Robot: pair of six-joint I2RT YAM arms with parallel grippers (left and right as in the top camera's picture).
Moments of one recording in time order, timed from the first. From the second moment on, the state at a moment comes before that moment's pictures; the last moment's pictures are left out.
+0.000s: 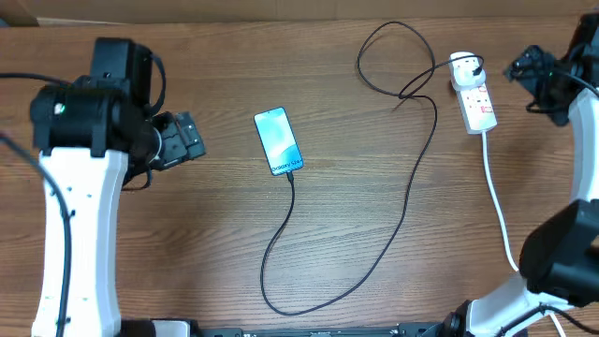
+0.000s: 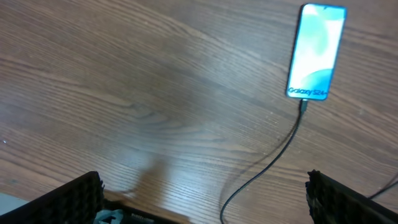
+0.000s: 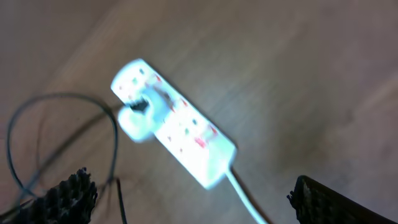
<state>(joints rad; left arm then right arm) -0.07 1.53 1.85 -1.65 -0.07 -0.48 -0.34 1.85 1.72 -0.87 -0.02 0.46</state>
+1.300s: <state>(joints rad) -0.49 1.42 1.85 -1.48 -0.24 -0.41 -0.34 2.21 1.71 -0.58 0.07 0.41</state>
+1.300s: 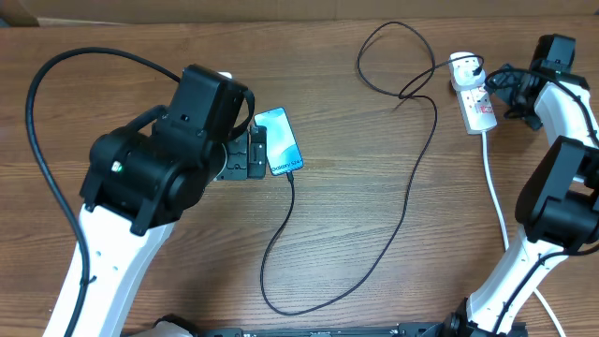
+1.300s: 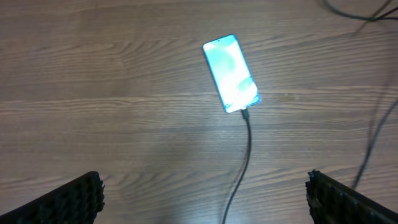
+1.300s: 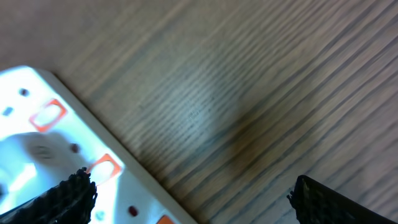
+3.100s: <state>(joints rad) -0.49 1.44 1.85 -1.50 -0.27 -0.42 -0.40 2.27 1.71 -0.52 -0.11 0.58</state>
